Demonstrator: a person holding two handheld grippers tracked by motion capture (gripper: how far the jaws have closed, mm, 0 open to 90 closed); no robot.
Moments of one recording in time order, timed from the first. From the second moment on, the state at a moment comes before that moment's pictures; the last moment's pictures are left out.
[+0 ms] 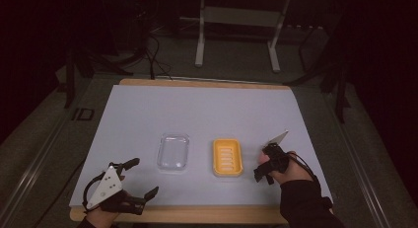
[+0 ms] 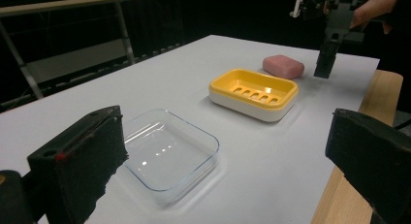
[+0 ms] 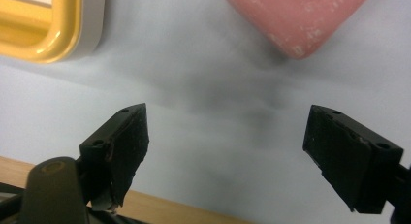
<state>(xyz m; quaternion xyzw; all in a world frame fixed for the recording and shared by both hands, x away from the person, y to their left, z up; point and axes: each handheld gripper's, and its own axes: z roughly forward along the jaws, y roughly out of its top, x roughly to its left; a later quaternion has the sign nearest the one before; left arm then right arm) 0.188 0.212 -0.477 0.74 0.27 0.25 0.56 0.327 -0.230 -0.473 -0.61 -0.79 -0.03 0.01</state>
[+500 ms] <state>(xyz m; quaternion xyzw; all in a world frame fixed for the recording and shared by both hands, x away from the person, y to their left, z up) 0.187 0.211 -0.477 0.75 0.27 0.25 0.56 0.358 -0.224 -0.460 -0.66 -0.75 -0.10 -0.04</state>
